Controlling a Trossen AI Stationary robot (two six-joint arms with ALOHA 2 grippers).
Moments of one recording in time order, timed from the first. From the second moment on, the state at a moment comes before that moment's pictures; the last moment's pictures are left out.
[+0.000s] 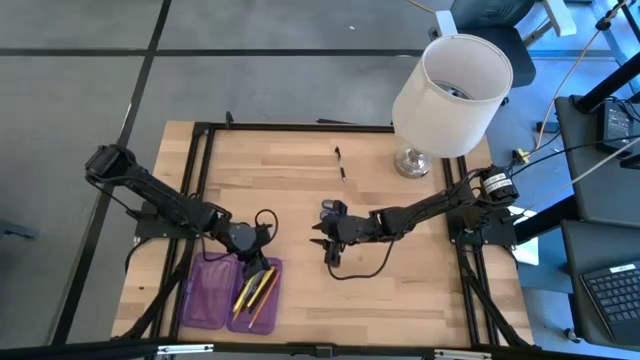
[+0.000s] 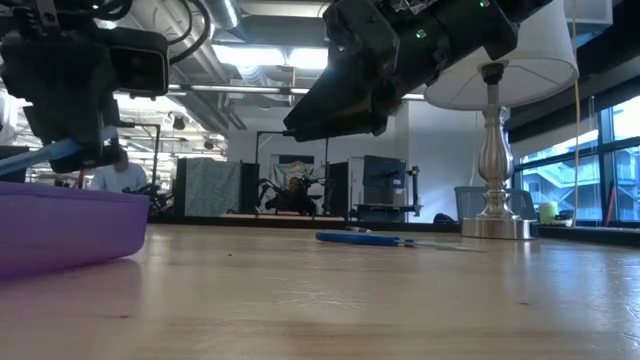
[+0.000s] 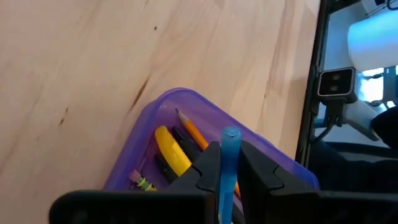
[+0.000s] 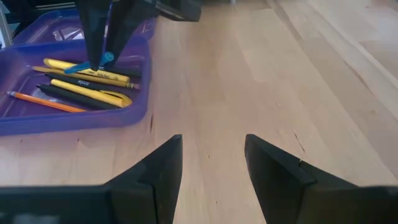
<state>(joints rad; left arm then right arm) -0.40 1.24 0.50 -0.02 0.10 -0.97 0.23 1.80 1.03 0.21 0.28 0.26</state>
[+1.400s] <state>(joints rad) -0.27 0.98 0.49 -0.03 0.16 -0.70 0.04 1.79 1.03 0.19 0.44 0.41</state>
